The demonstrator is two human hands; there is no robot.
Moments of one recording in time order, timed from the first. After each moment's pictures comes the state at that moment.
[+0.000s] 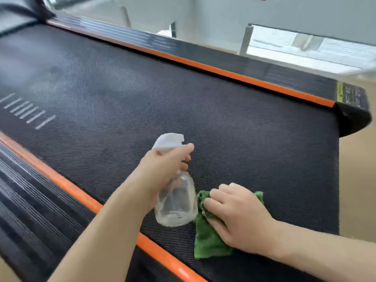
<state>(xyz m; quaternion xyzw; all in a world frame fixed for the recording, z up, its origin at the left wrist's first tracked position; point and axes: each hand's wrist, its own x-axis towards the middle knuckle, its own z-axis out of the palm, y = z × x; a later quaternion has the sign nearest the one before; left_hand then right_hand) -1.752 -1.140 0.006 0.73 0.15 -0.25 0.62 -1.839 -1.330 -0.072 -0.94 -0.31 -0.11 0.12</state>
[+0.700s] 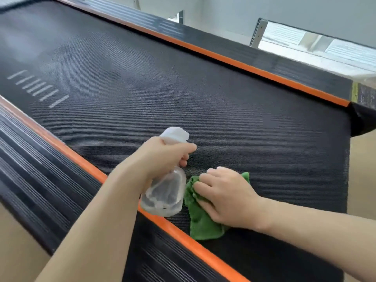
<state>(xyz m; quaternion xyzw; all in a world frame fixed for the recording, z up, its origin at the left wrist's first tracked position) -1.750 -1.096 0.009 0.81 0.11 -0.26 0.51 -1.807 -1.285 -0.075 -0.92 -0.37 -0.12 0.09</state>
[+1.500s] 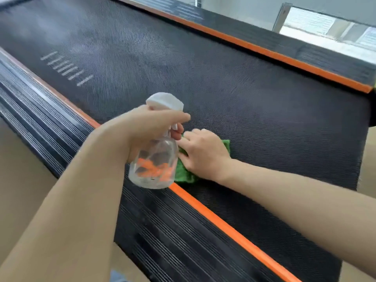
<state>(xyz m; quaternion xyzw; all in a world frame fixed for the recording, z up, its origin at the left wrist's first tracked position) -1.774 -1.060 0.049 0.80 0.11 -0.26 0.53 -1.776 -1.217 -0.075 -0.94 -0.29 -0.14 0.10</state>
